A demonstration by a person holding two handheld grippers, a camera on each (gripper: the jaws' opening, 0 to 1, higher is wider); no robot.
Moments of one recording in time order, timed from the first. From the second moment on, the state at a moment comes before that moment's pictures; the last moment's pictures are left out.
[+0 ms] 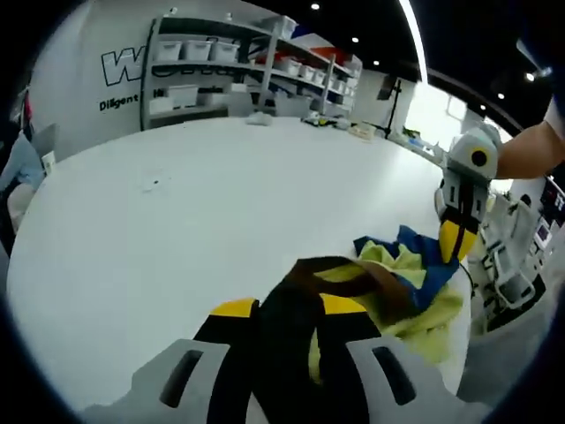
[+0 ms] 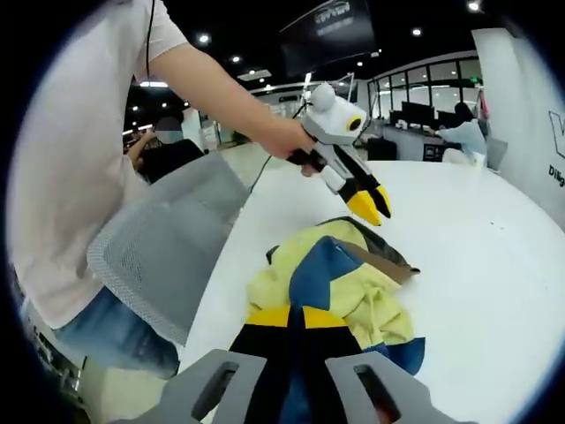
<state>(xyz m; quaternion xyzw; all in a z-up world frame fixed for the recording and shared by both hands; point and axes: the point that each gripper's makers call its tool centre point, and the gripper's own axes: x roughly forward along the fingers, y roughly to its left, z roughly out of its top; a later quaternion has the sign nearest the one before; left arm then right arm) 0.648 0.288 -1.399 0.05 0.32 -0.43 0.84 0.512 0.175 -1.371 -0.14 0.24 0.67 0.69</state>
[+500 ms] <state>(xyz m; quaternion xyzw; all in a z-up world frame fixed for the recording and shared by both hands) 0.644 0.294 -1.439 0.09 0.40 -0.42 0.81 0.533 0.152 -1.362 -0.11 0.24 0.61 0.75</state>
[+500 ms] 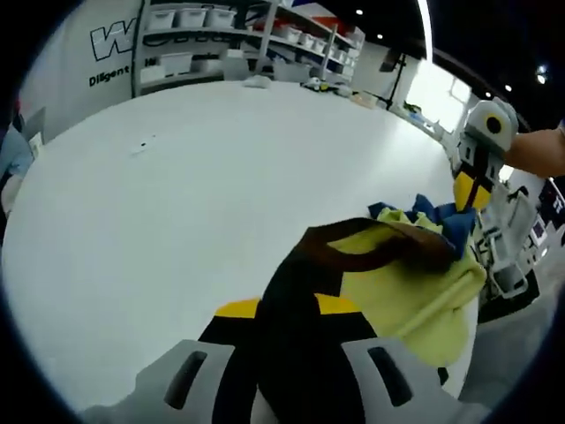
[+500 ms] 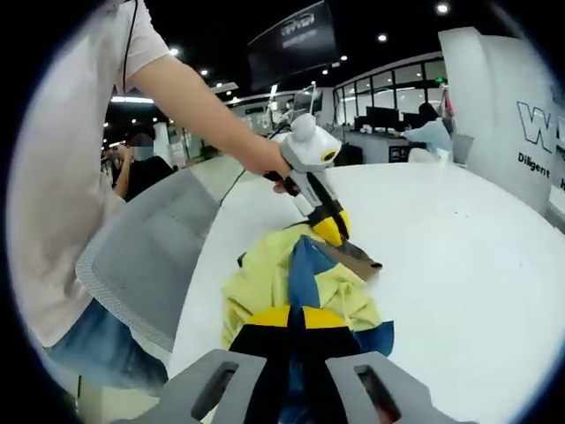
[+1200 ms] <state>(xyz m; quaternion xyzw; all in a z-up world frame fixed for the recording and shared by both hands) 0.644 0.308 -1.366 0.05 0.32 -0.41 0.85 0.584 0.114 -1.335 0.06 0.25 0.47 0.84</state>
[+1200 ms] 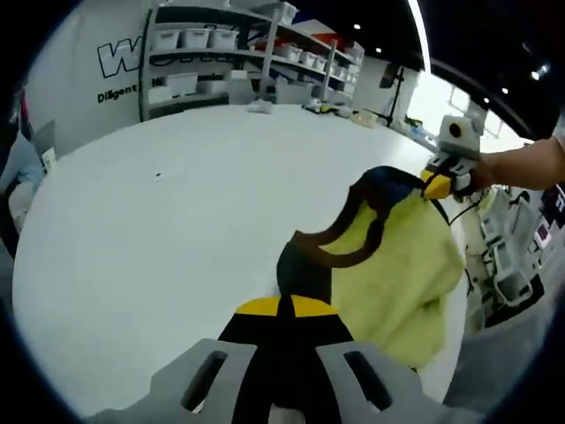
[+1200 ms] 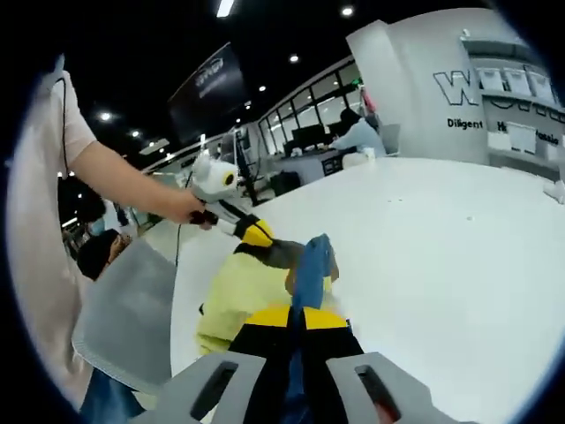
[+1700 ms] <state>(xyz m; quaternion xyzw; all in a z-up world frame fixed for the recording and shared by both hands) 0.660 0.335 -1.308 0.06 0.27 -0.39 0.88 0.633 0.099 -1.307 0.11 0.23 0.43 0.87</state>
